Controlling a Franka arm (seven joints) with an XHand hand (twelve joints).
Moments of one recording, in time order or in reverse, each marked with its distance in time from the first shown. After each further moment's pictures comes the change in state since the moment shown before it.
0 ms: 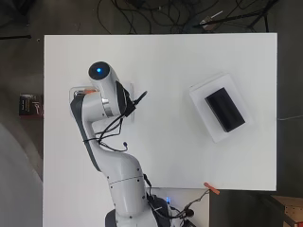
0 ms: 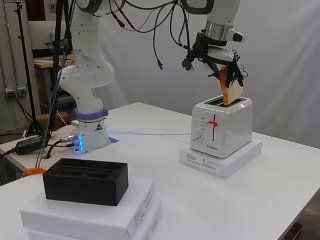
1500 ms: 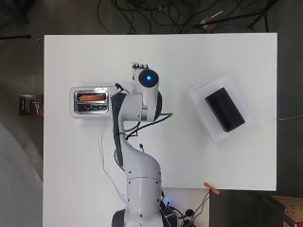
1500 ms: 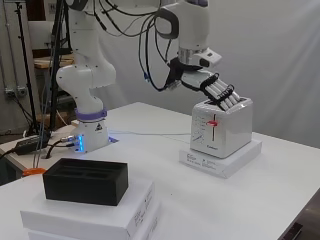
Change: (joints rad) arm -0.171 -0.078 -0.069 -0.255 0.163 0.242 0.379
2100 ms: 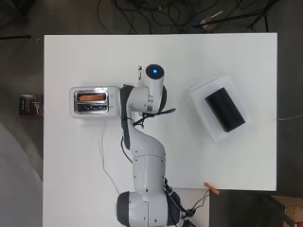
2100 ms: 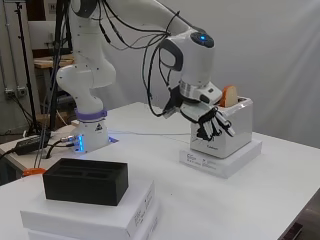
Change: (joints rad) arm 0.017 0.180 -0.041 0.005 -0.023 0.050 0.002
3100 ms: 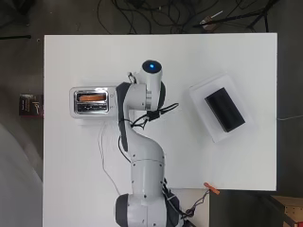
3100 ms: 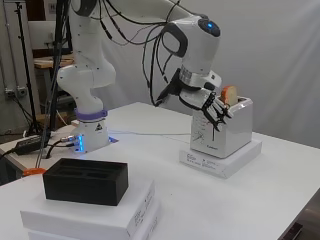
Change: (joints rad) arm 0.030 -0.021 -0.022 0.087 -0.038 -0.234 -0.294
